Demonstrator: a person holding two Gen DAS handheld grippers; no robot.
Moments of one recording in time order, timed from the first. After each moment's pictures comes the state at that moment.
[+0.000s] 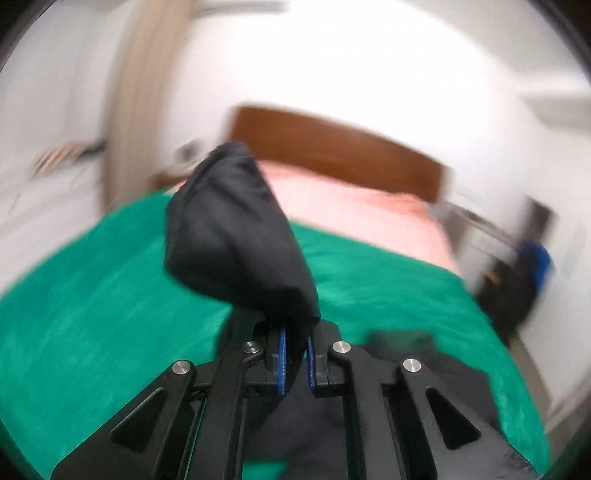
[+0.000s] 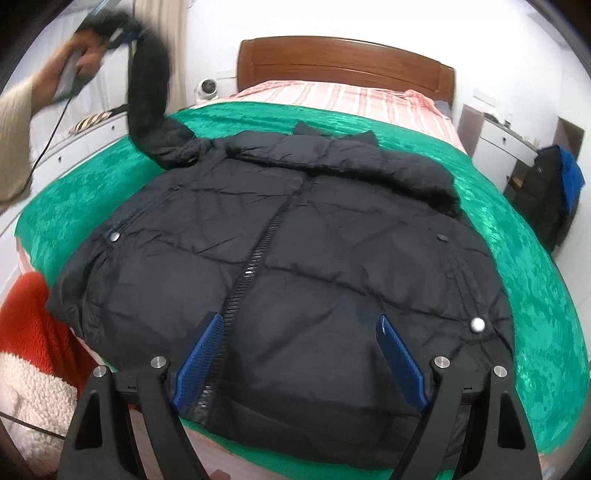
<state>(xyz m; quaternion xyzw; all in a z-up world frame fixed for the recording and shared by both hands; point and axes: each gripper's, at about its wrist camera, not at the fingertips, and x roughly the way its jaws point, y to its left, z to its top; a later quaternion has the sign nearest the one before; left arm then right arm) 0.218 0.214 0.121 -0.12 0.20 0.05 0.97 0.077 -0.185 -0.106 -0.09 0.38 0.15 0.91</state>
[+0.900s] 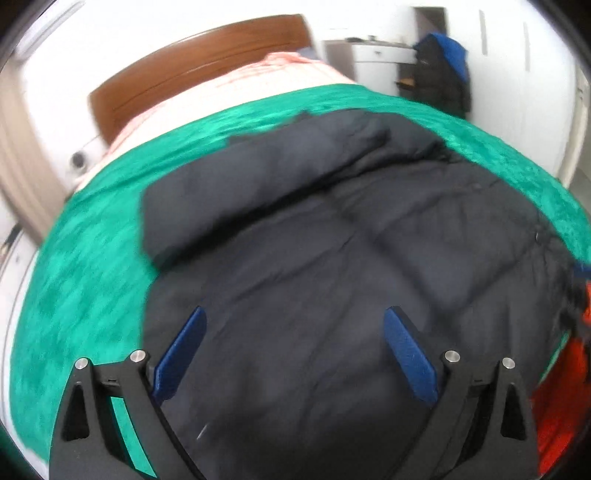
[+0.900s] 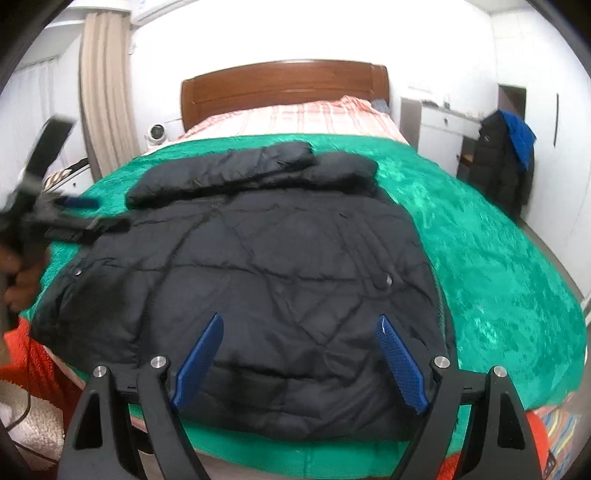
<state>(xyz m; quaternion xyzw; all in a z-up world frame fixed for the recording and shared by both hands) 0.108 0.030 -0.070 0.12 0.39 -0.05 0.91 0.054 -0.256 -0.107 -0.02 0.33 0.08 0.94</state>
